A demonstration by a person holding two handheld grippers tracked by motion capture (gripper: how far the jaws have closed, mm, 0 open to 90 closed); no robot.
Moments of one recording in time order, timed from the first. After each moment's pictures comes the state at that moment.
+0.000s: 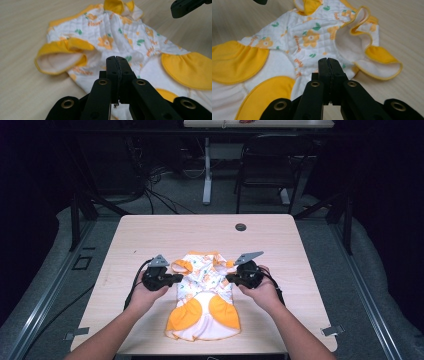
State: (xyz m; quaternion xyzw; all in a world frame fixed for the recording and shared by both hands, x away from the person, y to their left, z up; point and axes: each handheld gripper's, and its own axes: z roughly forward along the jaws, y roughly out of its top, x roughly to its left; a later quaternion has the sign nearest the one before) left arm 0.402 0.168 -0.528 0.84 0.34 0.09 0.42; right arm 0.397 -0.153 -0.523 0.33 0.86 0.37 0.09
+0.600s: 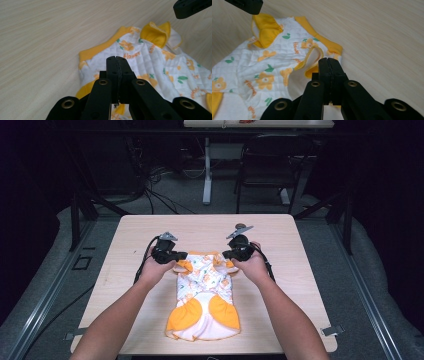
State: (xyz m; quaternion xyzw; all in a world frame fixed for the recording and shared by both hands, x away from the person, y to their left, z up) left arm 0.480 0.151 -0.524 0.84 0.37 0.10 0.39; right arm 0.478 -0.134 -0.511 0.37 0.85 0.35 0.11
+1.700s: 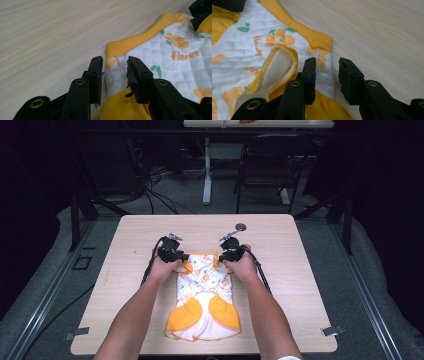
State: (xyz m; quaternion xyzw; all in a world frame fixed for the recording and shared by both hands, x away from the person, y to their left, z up) left arm 0.507 0.142 -0.564 0.83 0.42 0.13 0.34; right arm 0.509 -0.113 -0.563 0.42 0.85 0.29 0.12
